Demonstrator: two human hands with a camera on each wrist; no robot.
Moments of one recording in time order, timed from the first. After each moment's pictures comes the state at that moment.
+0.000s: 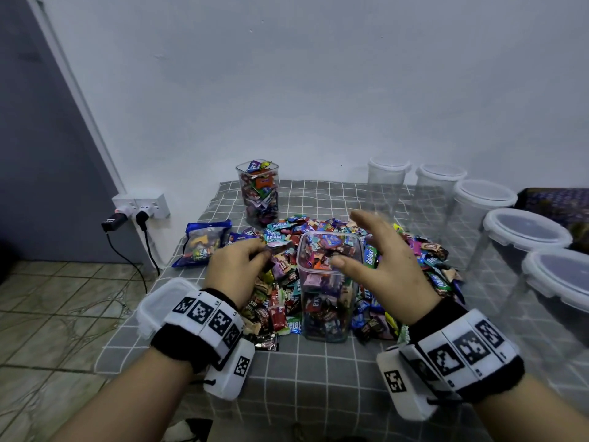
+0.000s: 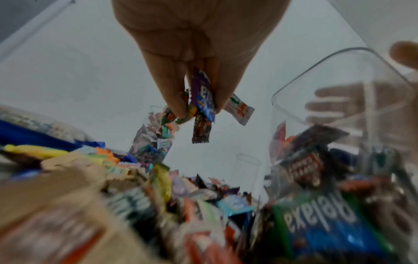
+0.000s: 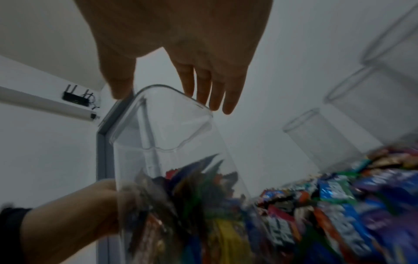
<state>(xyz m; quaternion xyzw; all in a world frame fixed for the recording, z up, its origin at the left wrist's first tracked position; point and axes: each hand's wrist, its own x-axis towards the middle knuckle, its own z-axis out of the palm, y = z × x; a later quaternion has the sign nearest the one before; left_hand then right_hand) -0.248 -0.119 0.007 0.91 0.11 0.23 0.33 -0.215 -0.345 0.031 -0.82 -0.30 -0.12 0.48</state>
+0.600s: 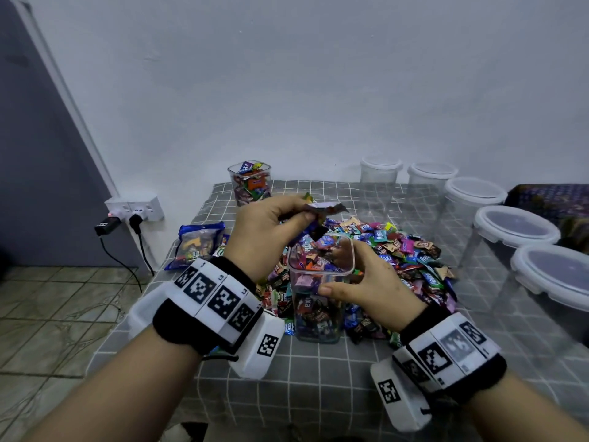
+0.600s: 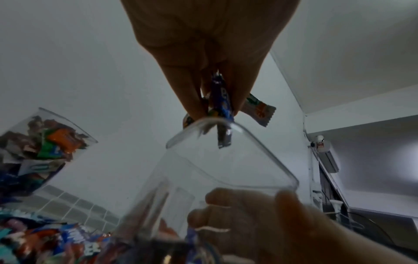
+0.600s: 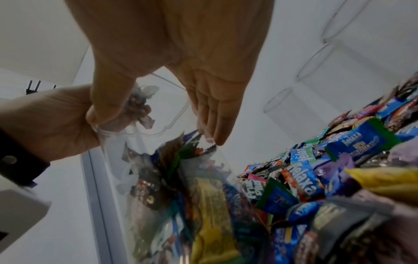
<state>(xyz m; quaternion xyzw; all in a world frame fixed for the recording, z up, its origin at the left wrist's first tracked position) -0.245 -0.170 0.073 0.83 -0.09 0.28 0.48 -0.210 -0.351 0.011 -0.82 -0.25 0.05 0.51</state>
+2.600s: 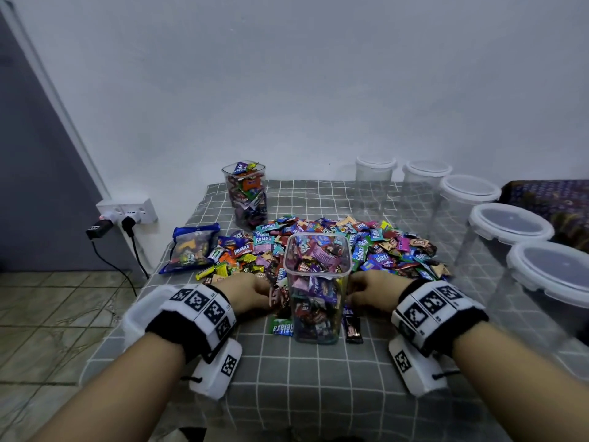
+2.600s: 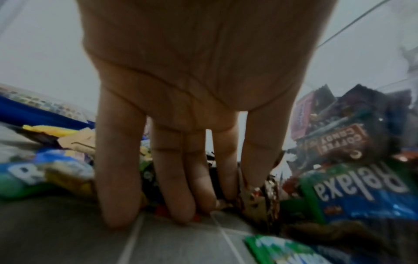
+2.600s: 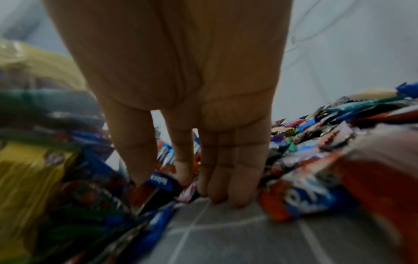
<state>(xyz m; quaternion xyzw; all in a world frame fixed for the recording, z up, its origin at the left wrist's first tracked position) -0.230 -0.118 0.005 0.96 0.03 -0.22 0.19 -0.164 -0.357 -0.003 -0.94 -0.21 0.23 0.13</state>
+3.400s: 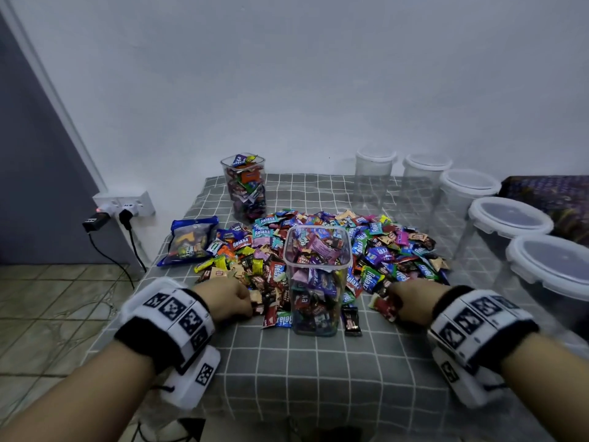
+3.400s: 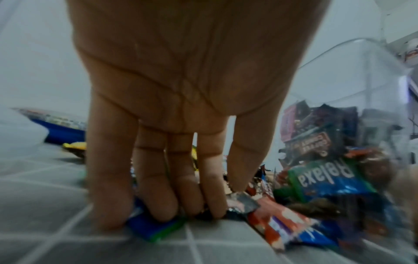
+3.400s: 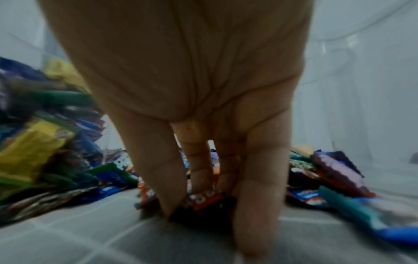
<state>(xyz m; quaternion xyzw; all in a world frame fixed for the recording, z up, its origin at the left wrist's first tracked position) -0.248 -0.099 -0.004 0.96 0.06 -0.23 0.16 -0.182 -0.397 0.002 -0.96 -0.16 0.22 -0.09</state>
